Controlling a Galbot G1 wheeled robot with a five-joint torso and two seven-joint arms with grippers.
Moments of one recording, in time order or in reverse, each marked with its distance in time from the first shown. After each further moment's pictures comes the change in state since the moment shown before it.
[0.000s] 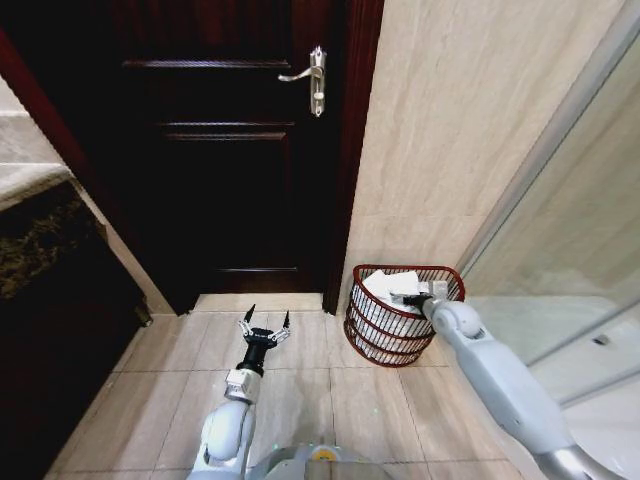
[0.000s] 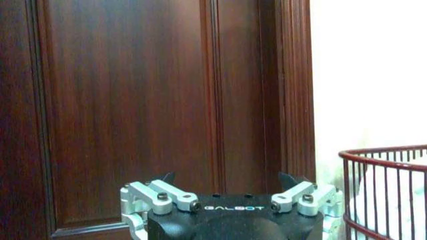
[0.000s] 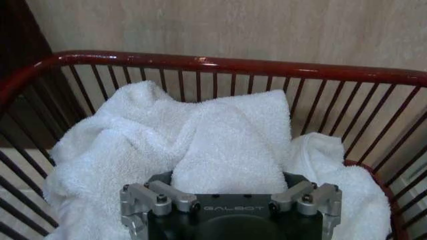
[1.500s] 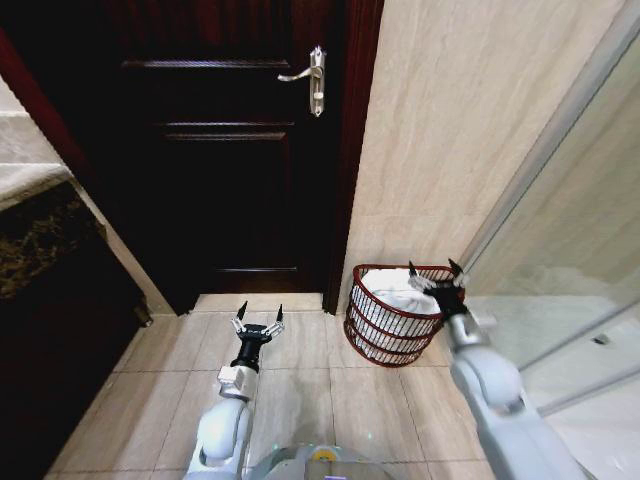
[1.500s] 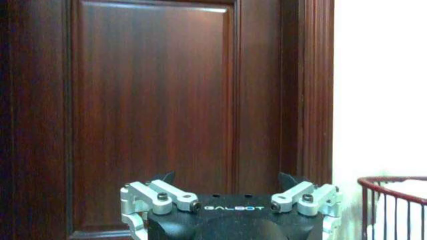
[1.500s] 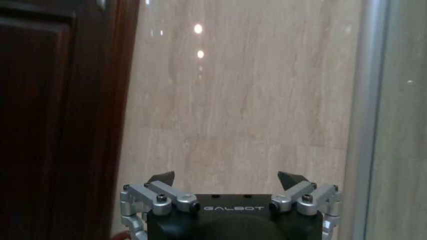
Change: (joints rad) left arm 0.020 0.000 -0.002 -0.089 -0.059 0.048 -0.057; right arm -0.671 0.329 0.455 0.649 -0.524 0.672 -0.142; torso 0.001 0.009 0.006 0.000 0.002
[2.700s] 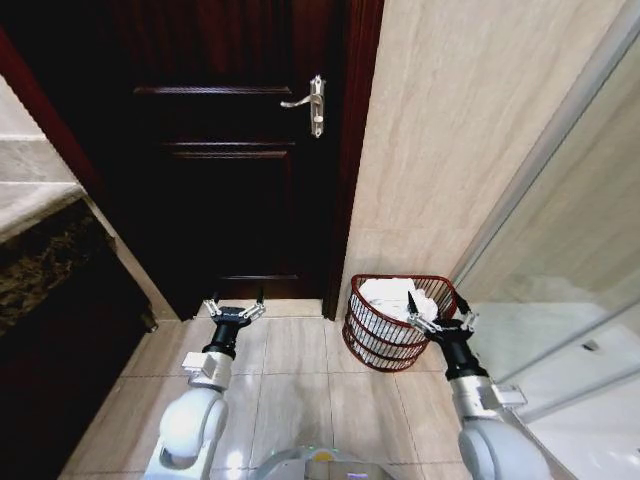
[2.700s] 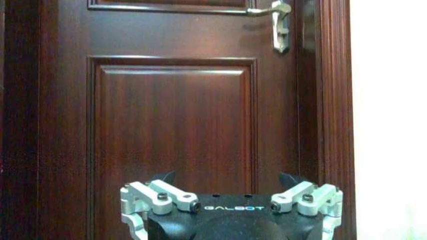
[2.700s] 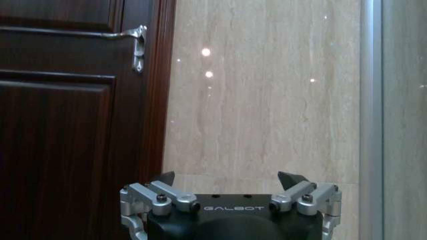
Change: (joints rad) left arm 0.001 0.155 -0.040 -0.203 -0.135 0.155 -0.085; right arm -0.236 0.195 -0.023 0.183 -0.098 0.123 -0.108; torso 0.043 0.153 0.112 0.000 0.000
